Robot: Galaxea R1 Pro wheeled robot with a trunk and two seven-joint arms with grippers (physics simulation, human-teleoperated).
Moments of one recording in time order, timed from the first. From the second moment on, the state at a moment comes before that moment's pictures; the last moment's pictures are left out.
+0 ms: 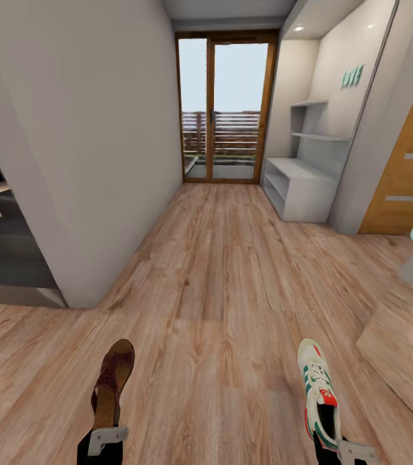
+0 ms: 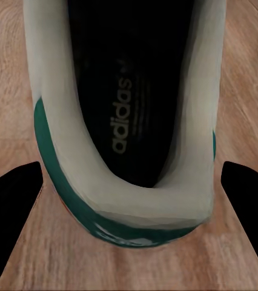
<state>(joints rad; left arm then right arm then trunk) -0.08 0.00 0.07 -0.77 -0.02 -0.30 -0.01 -0.27 -0.03 -0.70 -0.33 0.47 -0.62 0.10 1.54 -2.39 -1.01</state>
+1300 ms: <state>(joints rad) -0.08 0.00 0.07 -0.77 -0.02 -0.30 -0.01 -0.27 -0.02 -0.70 -0.33 0.46 -0.62 0.10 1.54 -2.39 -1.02</state>
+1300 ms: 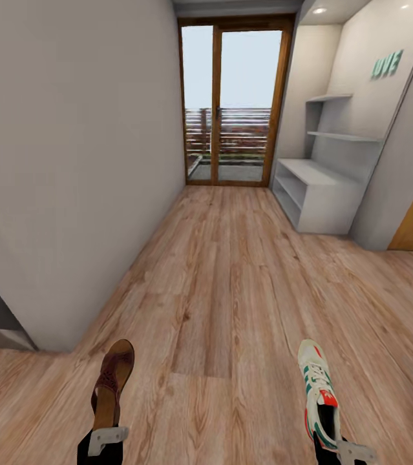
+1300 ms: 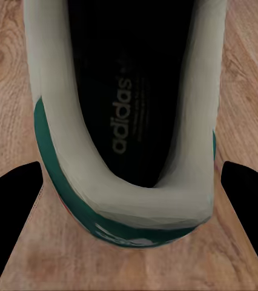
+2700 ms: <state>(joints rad) -0.08 0.00 0.07 -0.77 -0.02 -0.33 -0.01 -0.27 -0.03 -0.70 -0.33 0.47 -0.62 0.10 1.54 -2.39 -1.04</state>
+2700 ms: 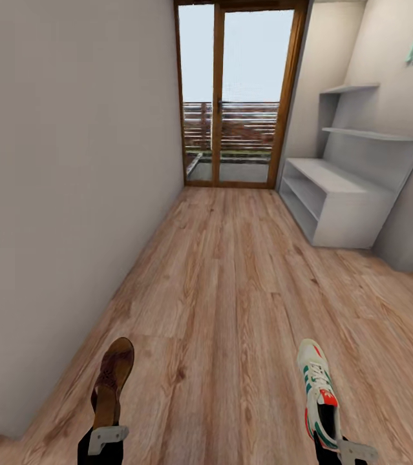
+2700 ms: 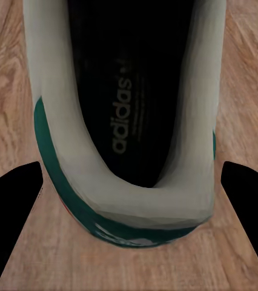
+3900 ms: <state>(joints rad) -0.08 0.00 0.07 -0.75 -0.01 -0.33 -0.01 -0.27 -0.03 -0.70 -0.32 0.47 -0.62 0.10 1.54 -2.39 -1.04</state>
